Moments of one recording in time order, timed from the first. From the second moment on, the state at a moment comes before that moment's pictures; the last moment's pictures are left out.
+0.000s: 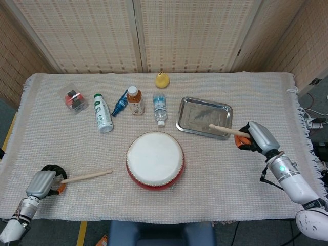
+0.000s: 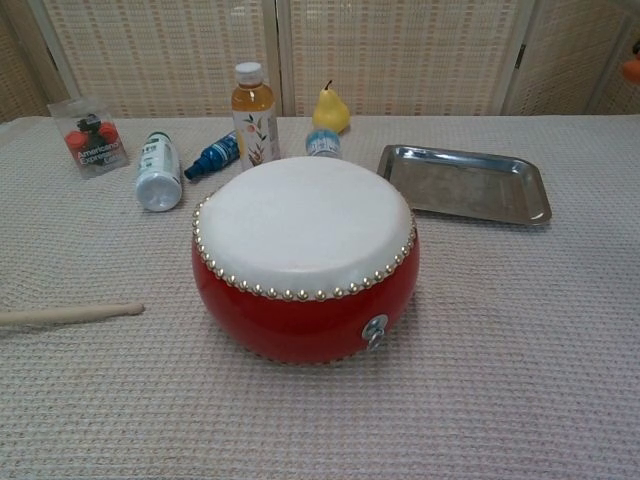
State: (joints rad) left arm -0.31 -1.33 0.05 -1.23 1.41 1.06 -0.17; right arm 0.57 -0.87 0.24 -1.90 -1.05 0.82 0.33
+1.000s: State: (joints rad) left arm -0.33 -1.43 -0.03 -1.46 1.23 1.07 0.17; right arm 0.52 -0.85 0.26 -1.87 -1.11 0.81 0.45
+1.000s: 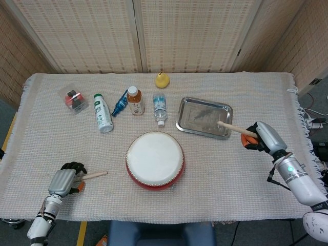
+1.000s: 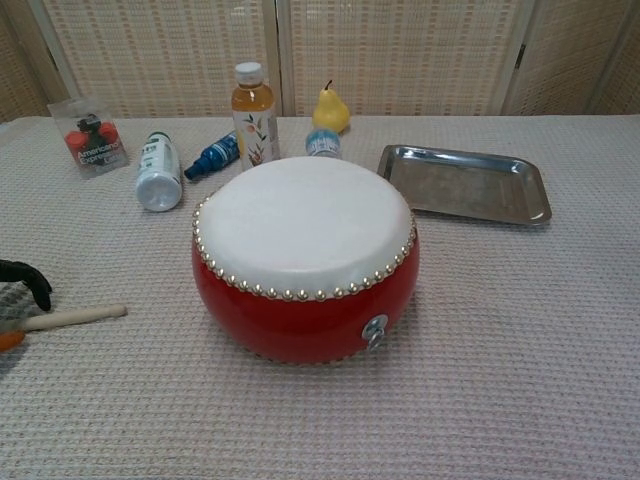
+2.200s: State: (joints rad) left arm -0.35 -1.50 -0.03 -1.49 1.20 1.10 0.31; right arm 0.50 -0.85 0.26 -1.83 -1.15 0.80 0.52
